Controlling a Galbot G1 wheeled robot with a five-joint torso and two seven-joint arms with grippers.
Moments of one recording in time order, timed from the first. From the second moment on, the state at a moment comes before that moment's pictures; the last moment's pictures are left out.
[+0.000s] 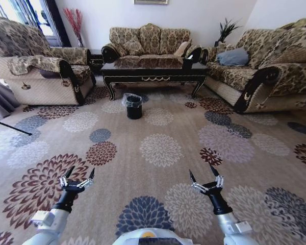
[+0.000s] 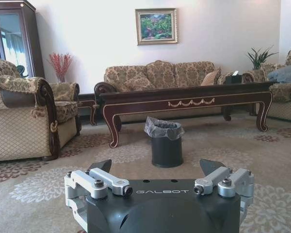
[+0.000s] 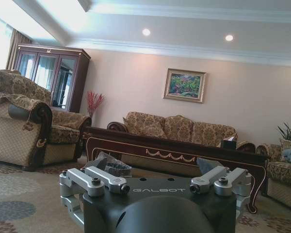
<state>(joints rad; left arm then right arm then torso) 1.97 -1.09 -0.82 -2.24 -0.46 -0.20 -0.04 -1.84 1.32 0.72 2.09 0.21 0.54 -0.22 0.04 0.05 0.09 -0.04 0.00</state>
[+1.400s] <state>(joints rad) 1.97 -1.09 -0.82 -2.24 -0.46 -0.20 -0.04 -1.84 1.32 0.72 2.09 0.21 0.54 -0.22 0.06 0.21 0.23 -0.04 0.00</state>
